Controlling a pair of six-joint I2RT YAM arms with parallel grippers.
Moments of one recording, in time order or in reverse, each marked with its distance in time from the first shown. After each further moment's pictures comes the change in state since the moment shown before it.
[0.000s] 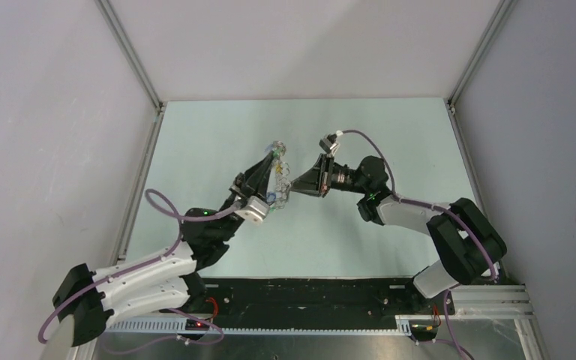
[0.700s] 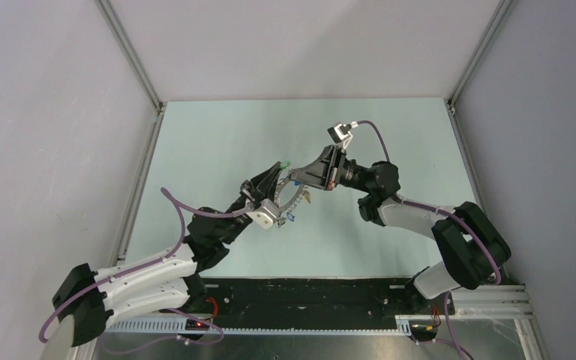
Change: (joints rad) left arm 0.002 -0.009 -0.020 -0.085 0.001 0.009; right arm 0.028 -0.022 -0.002 0.297 0.051 0.064
